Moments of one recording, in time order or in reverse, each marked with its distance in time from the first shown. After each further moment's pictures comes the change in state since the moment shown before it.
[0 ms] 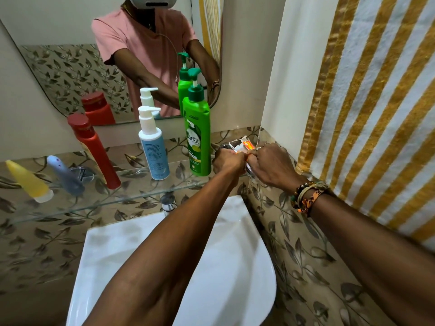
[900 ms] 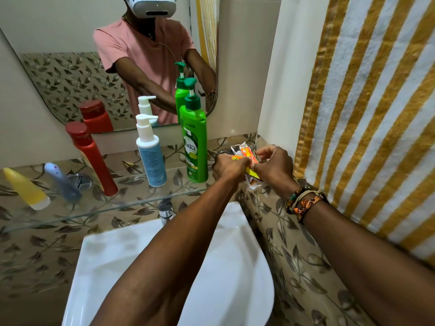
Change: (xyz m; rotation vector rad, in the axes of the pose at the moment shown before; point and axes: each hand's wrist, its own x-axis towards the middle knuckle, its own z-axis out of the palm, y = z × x) left_hand -0.018 0.013 0.002 0.038 0.050 0.009; right_hand 0.002 0.002 -0.004 0.704 0.198 0.409
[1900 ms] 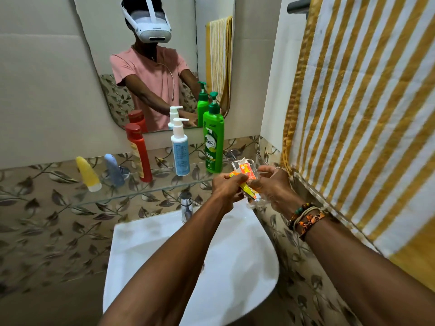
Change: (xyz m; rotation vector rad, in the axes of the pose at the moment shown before) left_hand -0.111 -0.035 -0.097 -0.349 -0.284 -0.098; right_hand -0.125 -0.019 -0.013 0.425 -0.140 0.252
